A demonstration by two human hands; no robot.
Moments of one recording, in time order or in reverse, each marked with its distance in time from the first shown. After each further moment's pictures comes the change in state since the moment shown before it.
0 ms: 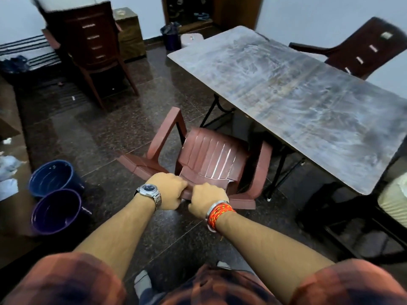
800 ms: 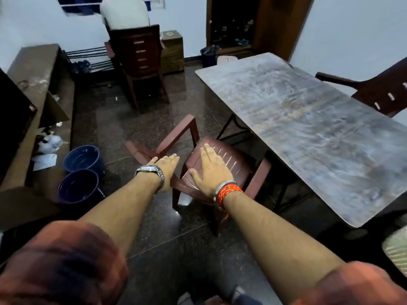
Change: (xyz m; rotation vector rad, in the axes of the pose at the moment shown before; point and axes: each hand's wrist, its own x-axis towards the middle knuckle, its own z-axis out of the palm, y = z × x) left_hand -0.013 0.072 -0.058 -0.254 -0.137 -0.557; right_hand -0.021 0.083 -0.051 0.119 0.312 -0.345
